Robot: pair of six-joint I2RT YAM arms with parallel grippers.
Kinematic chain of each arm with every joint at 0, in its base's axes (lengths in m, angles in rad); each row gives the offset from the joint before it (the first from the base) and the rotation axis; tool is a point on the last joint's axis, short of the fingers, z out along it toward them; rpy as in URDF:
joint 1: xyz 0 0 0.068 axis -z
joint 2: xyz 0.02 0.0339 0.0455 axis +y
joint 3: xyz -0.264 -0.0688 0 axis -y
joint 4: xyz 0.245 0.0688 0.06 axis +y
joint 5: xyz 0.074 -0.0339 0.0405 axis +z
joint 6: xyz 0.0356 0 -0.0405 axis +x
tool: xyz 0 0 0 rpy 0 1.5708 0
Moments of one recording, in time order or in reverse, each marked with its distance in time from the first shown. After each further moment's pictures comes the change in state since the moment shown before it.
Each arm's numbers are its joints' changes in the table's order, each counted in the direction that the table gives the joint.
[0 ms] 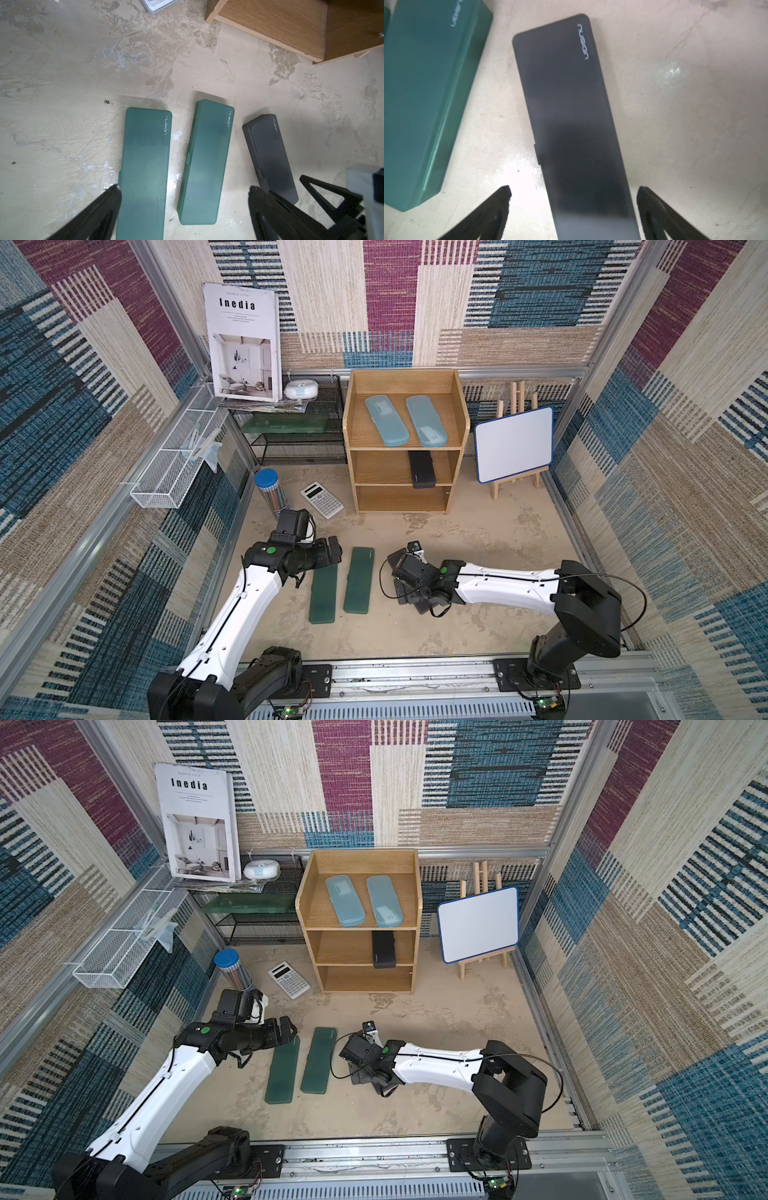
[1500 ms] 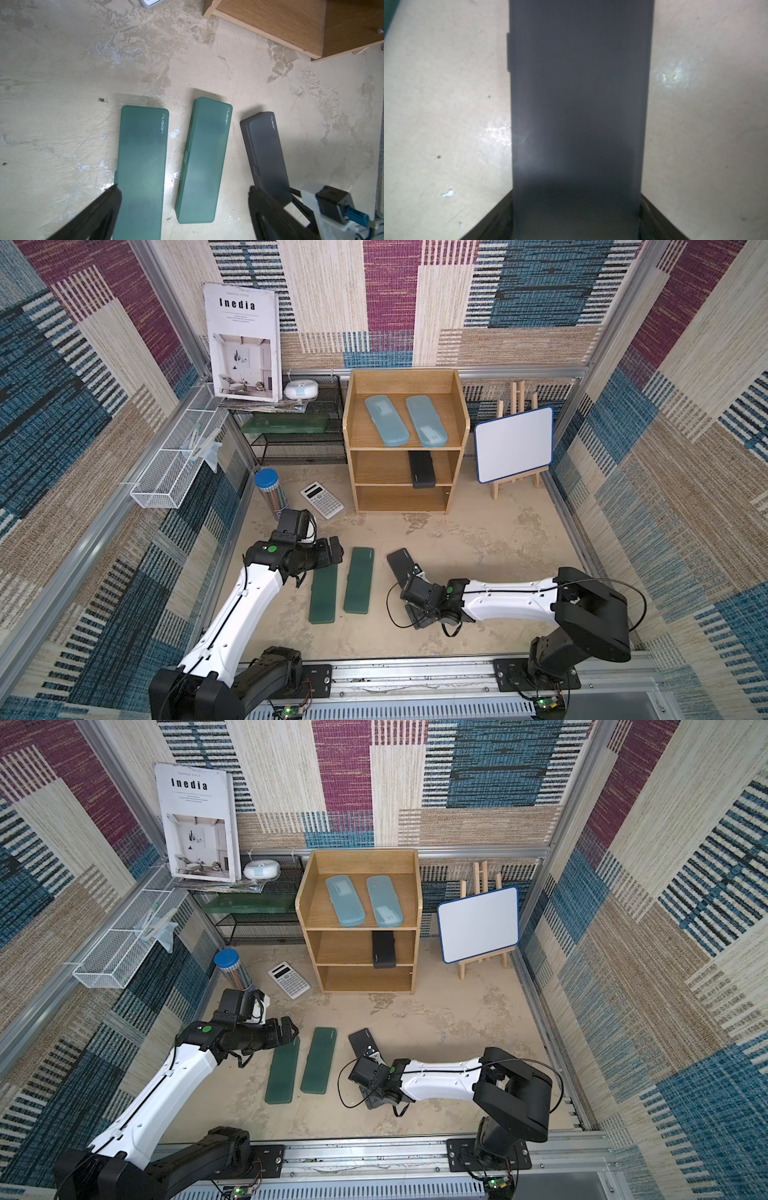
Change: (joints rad) left arm 0.000 0.013 0.000 -0.001 -0.019 0.000; right arm -0.066 -0.014 -0.192 -0.095 0.058 -0.101
